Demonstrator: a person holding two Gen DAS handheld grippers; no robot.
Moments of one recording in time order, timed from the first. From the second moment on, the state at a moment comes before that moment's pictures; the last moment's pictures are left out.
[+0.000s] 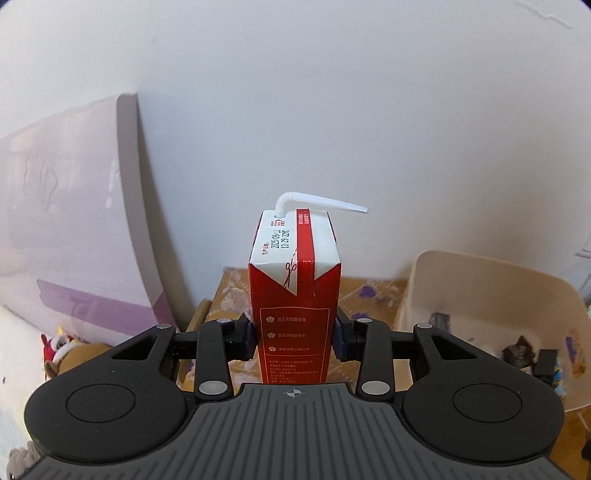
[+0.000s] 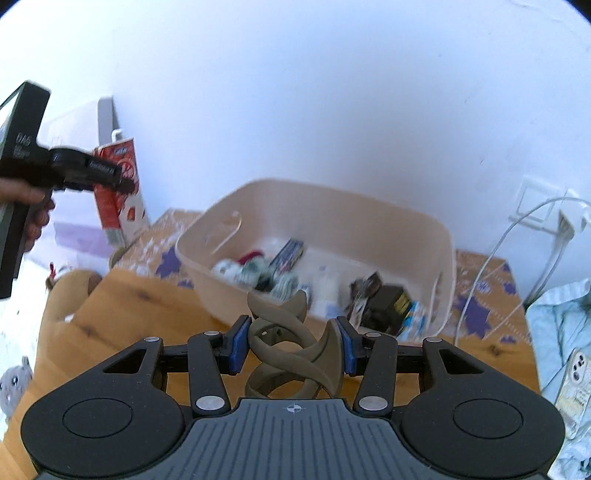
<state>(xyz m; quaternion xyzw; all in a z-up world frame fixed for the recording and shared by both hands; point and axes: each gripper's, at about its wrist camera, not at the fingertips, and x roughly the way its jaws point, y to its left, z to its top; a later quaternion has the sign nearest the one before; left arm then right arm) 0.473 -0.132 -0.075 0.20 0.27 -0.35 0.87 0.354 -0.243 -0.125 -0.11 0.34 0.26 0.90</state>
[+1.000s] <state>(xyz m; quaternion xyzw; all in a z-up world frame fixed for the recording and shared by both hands) 0.387 -0.237 -0.083 0.21 0.25 -0.47 0.82 0.462 -0.253 -0.096 -0.11 0.30 0.23 0.92</state>
